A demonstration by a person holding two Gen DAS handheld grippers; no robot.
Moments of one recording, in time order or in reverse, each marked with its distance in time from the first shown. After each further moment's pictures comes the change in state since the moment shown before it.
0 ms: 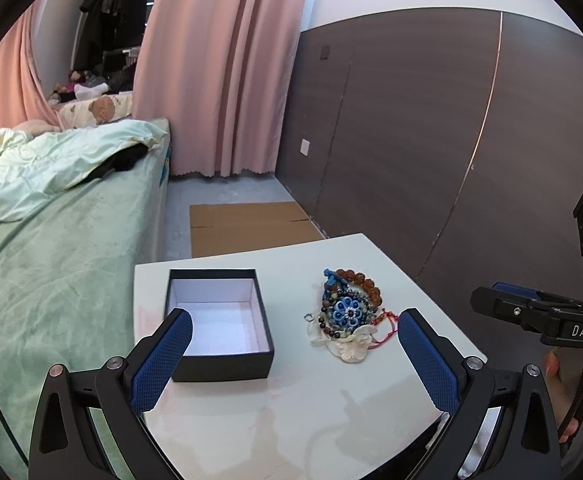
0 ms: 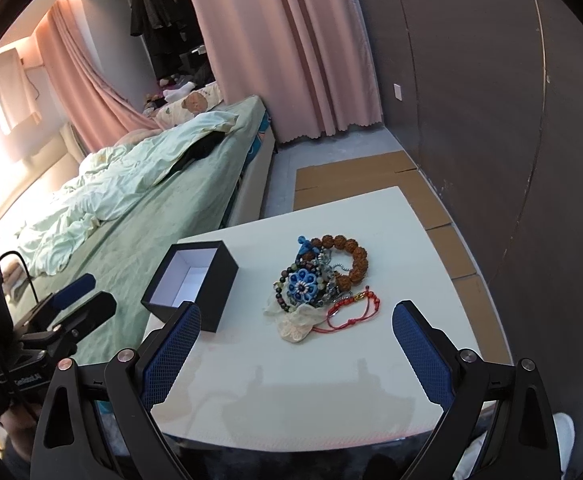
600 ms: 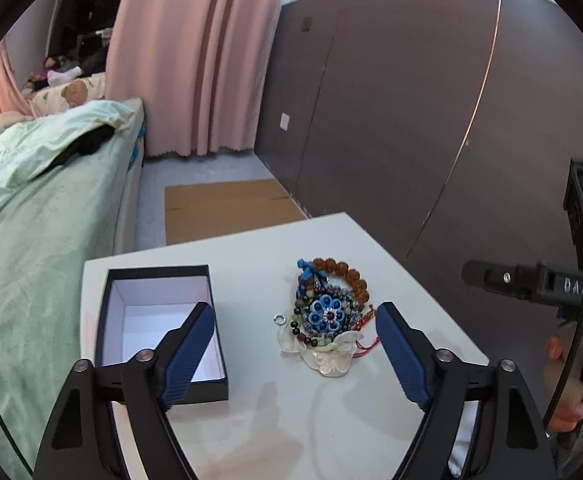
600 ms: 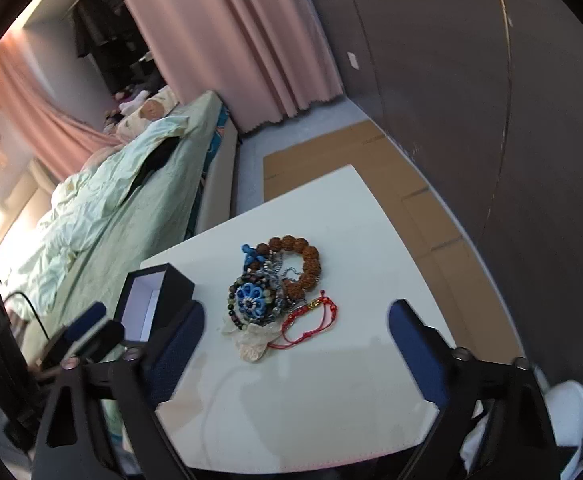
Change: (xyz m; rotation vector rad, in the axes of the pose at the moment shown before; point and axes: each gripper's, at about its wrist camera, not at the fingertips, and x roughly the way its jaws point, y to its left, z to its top) left arm 0.065 -0.018 0.006 0.026 0.102 -0.059; right arm 0.044 -0.061 0.017 0.199 0.091 -0.036
